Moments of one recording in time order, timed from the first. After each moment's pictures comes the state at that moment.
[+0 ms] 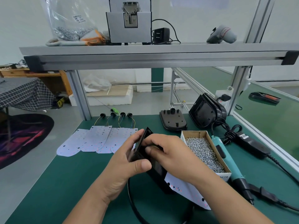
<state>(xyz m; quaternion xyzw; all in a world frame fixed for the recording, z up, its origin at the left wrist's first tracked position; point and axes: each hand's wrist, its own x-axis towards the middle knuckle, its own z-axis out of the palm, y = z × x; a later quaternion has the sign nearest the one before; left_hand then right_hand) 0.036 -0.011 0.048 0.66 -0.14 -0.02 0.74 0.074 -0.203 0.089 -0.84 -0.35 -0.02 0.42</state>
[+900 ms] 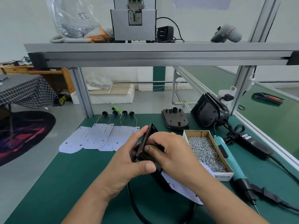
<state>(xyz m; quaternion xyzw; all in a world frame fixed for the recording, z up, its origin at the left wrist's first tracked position) 0.030 -0.011 0.056 0.69 -0.17 -0.01 0.71 0.065 -0.193 0.084 -0.84 -0.35 -0.15 0.38</state>
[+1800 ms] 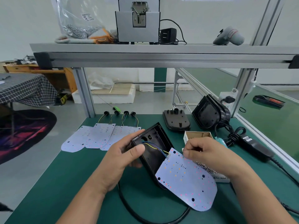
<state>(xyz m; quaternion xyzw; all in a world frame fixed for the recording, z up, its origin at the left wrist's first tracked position) 0.041 0.010 0.045 0.69 -0.09 0.03 0.72 0.103 -0.294 0.075 -0.89 -0.22 0.09 0.39</state>
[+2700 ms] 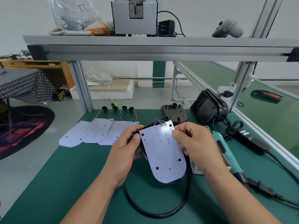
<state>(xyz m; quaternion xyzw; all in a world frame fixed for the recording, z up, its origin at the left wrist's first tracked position) 0.049 -0.019 0.034 0.66 0.00 0.10 0.75 0.090 -0.241 0.065 -0.79 -0.12 -0.06 0.60</state>
